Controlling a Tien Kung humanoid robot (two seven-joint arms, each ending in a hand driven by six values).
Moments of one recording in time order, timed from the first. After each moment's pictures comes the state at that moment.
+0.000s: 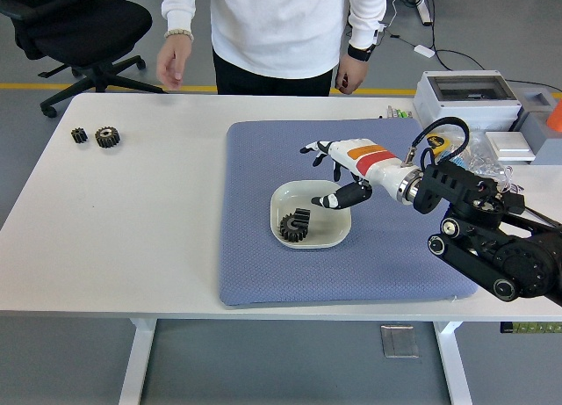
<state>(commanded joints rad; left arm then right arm) -0.11 0.03 -1.30 -0.18 1.02 0.30 0.13 0.93 -0.27 0.47 1.00 -1.66 -0.18 0.08</state>
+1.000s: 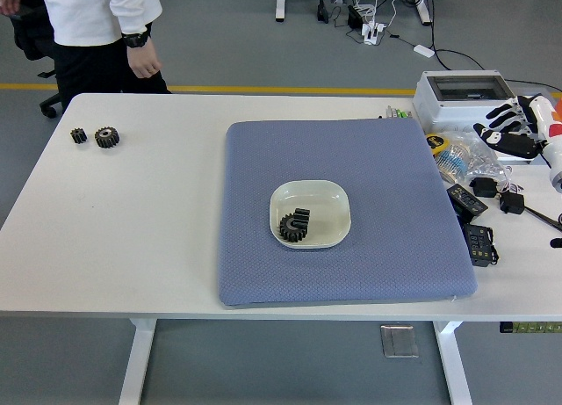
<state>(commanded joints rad) -0.10 0.02 -1.29 -0.18 1.04 0.30 0.13 0.70 -0.51 0.78 0.89 -1.02 -0.38 0.15</state>
